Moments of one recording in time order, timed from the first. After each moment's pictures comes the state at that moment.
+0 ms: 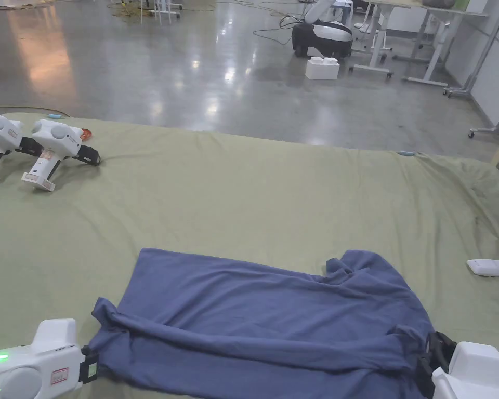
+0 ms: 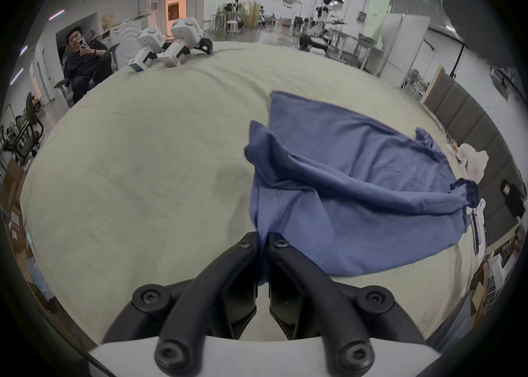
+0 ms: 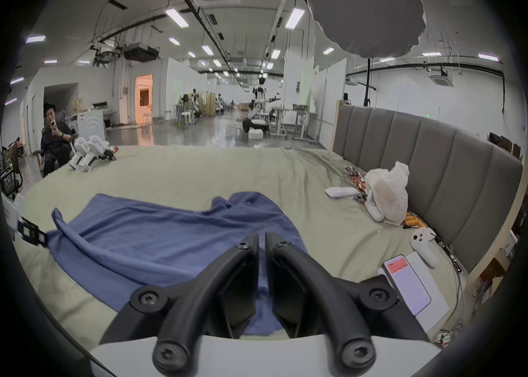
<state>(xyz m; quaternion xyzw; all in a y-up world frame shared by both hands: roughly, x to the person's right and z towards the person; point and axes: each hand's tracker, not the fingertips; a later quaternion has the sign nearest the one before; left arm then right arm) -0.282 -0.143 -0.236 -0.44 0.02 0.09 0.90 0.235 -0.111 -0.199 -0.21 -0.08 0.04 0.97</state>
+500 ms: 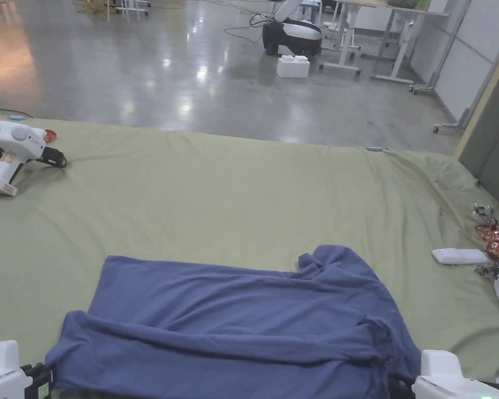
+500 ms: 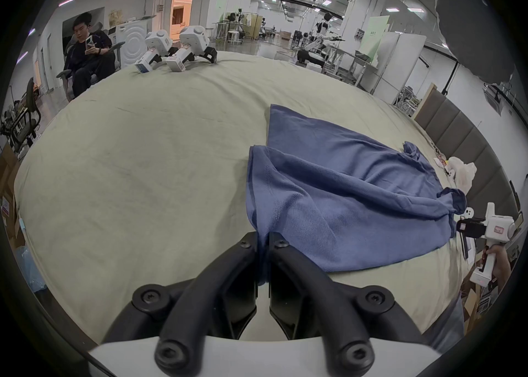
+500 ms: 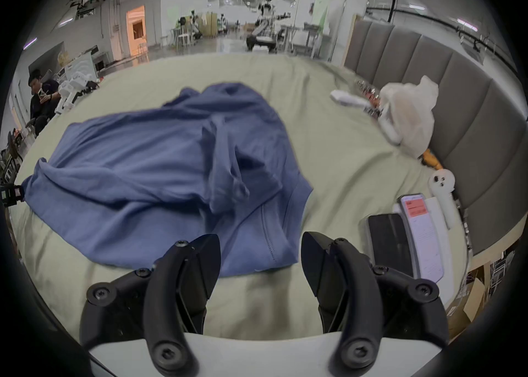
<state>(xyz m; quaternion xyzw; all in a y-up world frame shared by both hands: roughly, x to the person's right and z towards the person) -0.293 -0.149 -0.225 -0.41 0.00 0.12 0.91 0.305 -0.190 -0.247 -0.44 -0.05 0.03 0.89</state>
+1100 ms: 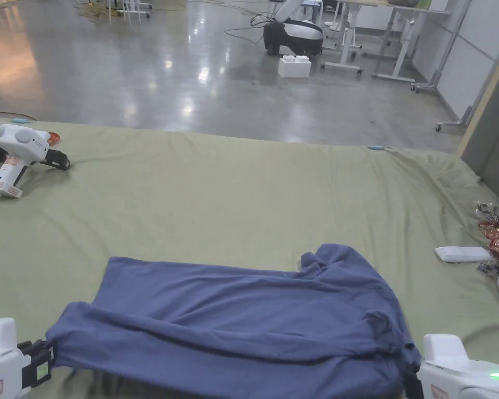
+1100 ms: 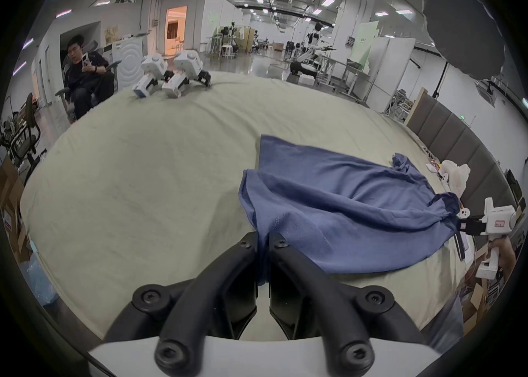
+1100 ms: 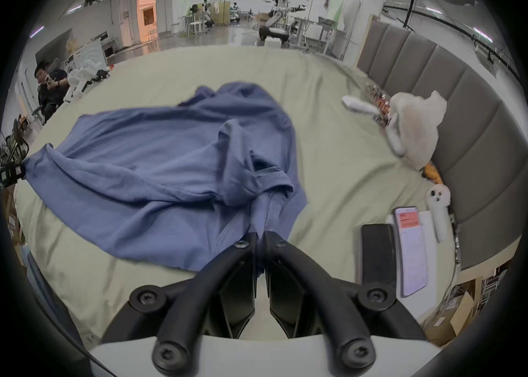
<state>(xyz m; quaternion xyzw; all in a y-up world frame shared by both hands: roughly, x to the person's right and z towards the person) -0.288 -0.101 -0.222 -0.37 -0.01 0.09 0.93 0.293 -0.134 -0.240 -0.45 -0.03 0.06 0.89</state>
